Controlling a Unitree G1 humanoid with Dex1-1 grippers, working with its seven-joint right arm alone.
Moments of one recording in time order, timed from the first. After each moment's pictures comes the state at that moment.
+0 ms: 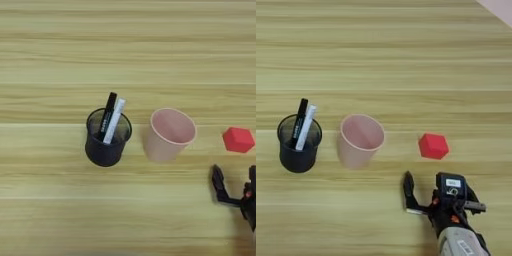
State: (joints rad) arm 0.43 -0.25 -0.39 -0.27 0.15 0.27 0.17
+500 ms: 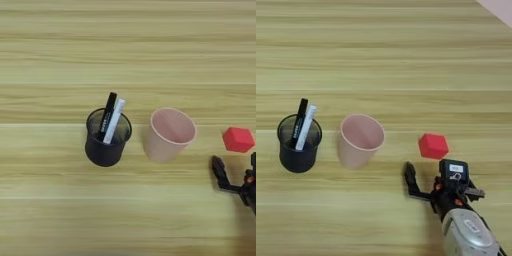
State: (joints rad) arm 0.31 -0.31 -0.43 -0.19 0.19 0.40 0.22
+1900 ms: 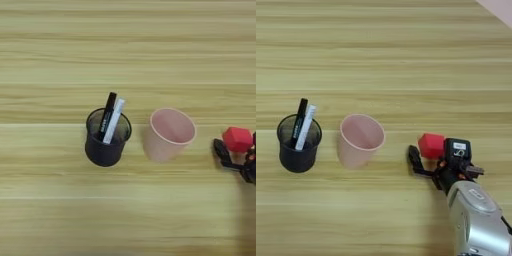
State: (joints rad) arm 0.09 -0.42 -0.43 0.11 0.23 0.41 0.28
